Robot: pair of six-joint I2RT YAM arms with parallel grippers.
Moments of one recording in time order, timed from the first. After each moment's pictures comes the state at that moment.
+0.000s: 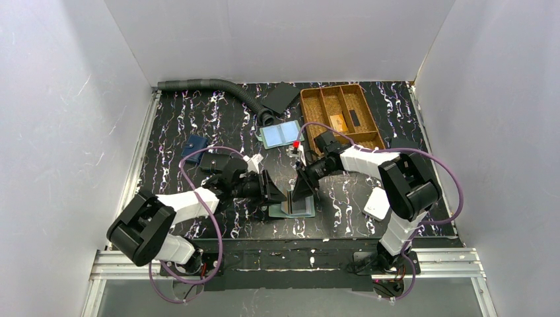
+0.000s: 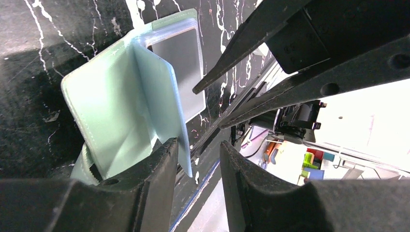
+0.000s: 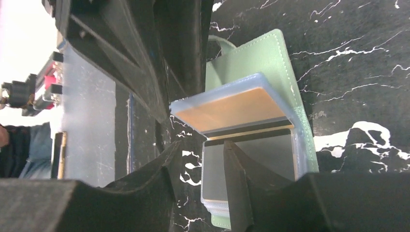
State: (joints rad) left arm -0.63 1.38 0.47 0.29 0.57 -0.98; right arm 0.56 1.77 1.00 -0.42 -1.11 -0.37
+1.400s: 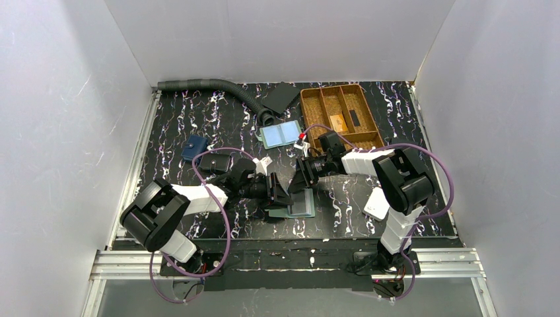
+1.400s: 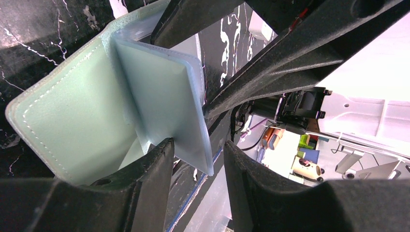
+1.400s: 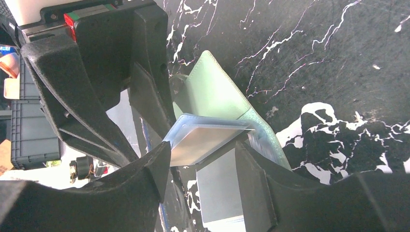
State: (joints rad) left arm -0.68 1.52 0.51 0.36 0.62 -1.00; right arm 0.52 1.83 0.92 -0.01 -1.06 0.23
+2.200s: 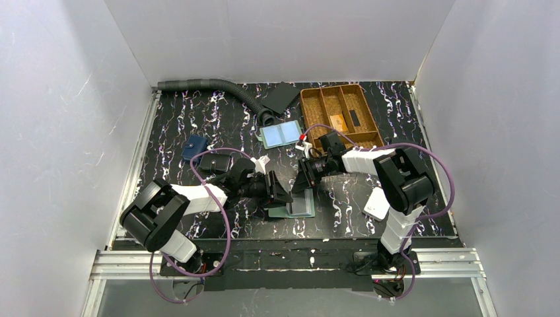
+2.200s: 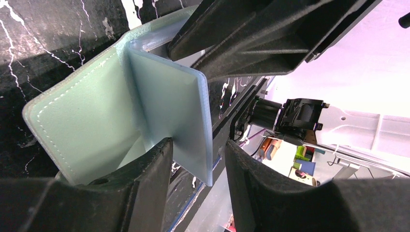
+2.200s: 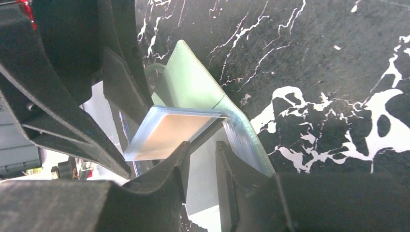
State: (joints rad) left arm -0.67 1.52 0.51 0.36 0.58 -1.02; right arm 0.51 1.83 0.94 -0.12 -0.97 0.15
